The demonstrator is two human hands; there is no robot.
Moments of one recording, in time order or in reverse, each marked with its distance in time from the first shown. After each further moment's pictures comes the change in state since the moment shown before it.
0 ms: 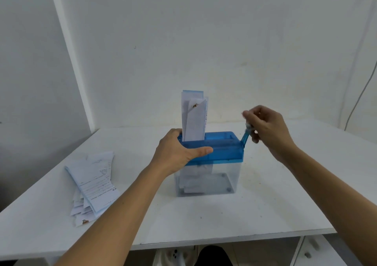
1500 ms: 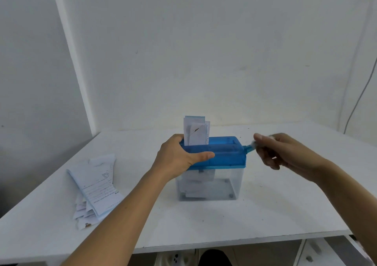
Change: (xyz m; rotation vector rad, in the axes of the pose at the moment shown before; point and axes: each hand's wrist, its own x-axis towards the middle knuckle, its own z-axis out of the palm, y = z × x) left_hand -0.003 0.000 -0.001 0.014 -0.019 0.009; right_hand -0.042 -0.020 -0.035 -0.162 -0.413 0.246
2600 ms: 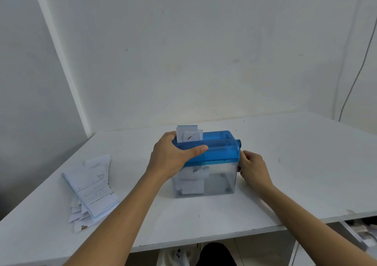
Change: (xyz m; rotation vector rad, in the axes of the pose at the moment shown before) left_hand -0.004 -0.003 0.008 -0.049 0.068 0.017; right_hand 0.048 0.101 0.077 -0.023 0.531 0.149
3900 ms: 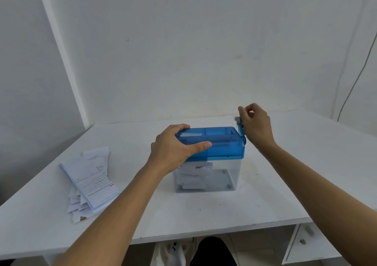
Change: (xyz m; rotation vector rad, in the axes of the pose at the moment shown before) left_hand 0.000 -0.004 -0.004 0.086 -0.026 0.044; right_hand 0.055 -0.075 -0.016 -0.015 0.193 -0.256
